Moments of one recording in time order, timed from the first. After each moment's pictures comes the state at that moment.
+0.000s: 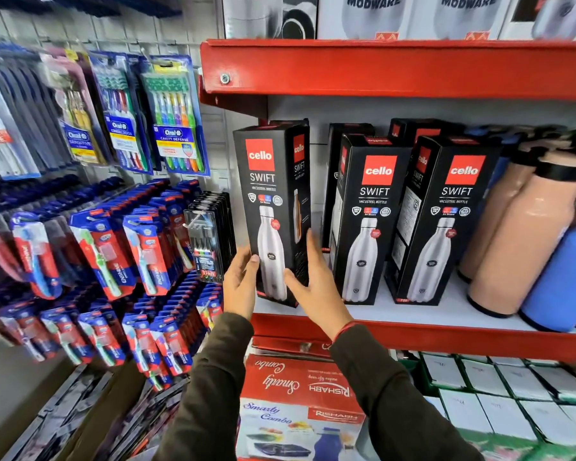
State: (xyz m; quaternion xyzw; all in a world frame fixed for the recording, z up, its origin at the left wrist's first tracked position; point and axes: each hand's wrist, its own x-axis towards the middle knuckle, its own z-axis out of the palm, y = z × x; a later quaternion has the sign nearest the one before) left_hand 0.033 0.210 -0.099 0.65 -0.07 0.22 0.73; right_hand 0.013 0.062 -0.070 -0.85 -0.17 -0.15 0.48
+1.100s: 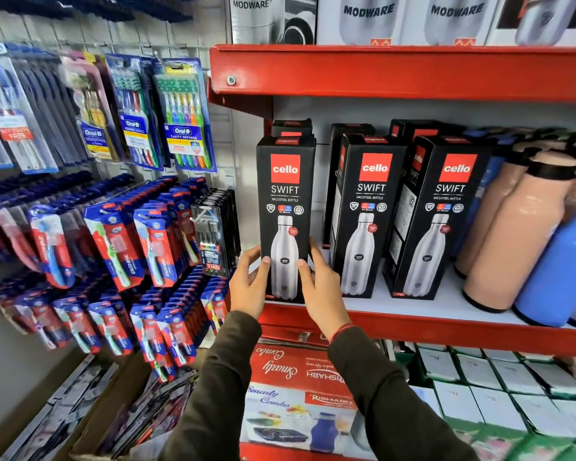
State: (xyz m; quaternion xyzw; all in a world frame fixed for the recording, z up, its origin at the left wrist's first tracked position) left_hand 0.002 0.195 -0.097 0.71 -0.02 0.25 0.66; right_hand 0.008 0.057 -0.093 -0.82 -0.12 -0.19 0.52
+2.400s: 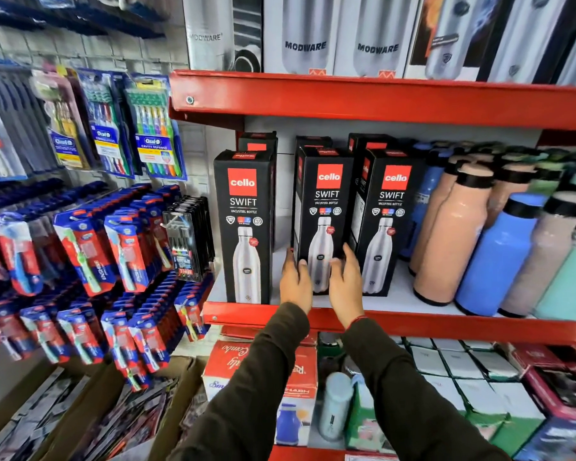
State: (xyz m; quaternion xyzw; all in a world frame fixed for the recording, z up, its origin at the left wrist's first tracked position) left_hand -0.001 0.049 -0.077 0.73 -0.01 0.15 0.66; right_hand 0.005 -0.046 -0.081 -0.77 0.01 -0.24 0.59
